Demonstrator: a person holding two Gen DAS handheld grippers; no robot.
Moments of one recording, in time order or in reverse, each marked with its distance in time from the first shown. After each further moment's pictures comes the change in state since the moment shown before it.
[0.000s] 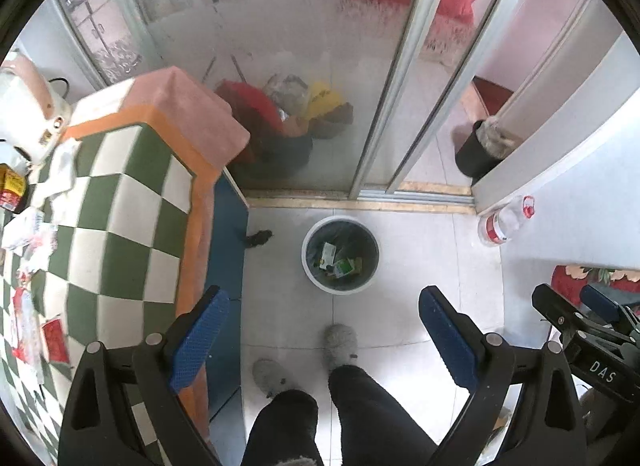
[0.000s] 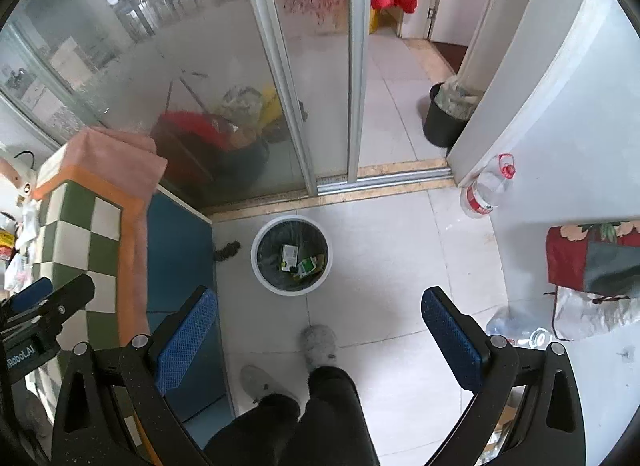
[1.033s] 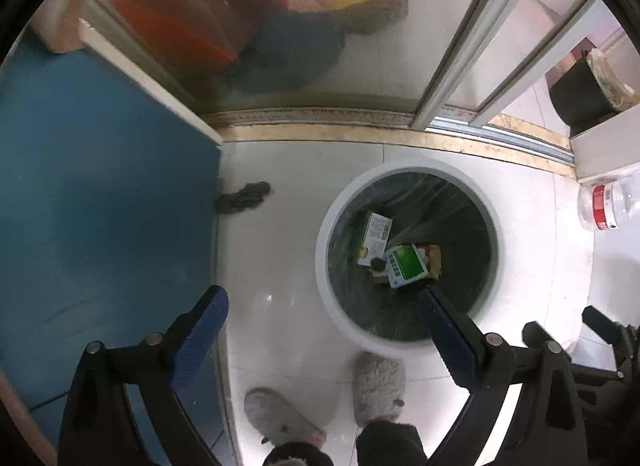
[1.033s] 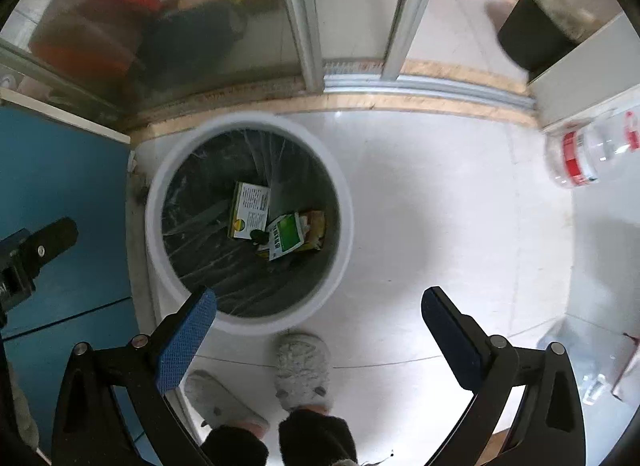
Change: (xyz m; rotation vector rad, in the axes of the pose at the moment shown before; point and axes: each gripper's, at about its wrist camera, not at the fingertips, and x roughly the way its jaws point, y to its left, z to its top) left arm 0.445 0.020 0.000 -0.020 0.249 0.139; right arm 0.506 0.010 -0.022 -0.094 0.307 -0.014
